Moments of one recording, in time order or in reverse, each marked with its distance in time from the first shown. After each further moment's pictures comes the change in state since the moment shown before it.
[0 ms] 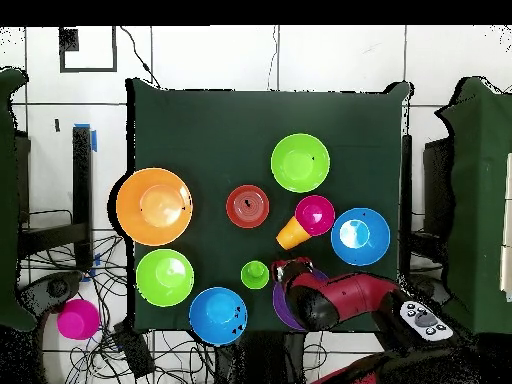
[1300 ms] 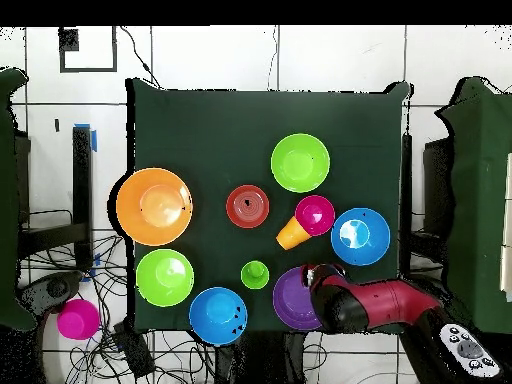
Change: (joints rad) arm -0.095 -0.157 0.032 0.032 0.044 0.222 0.000
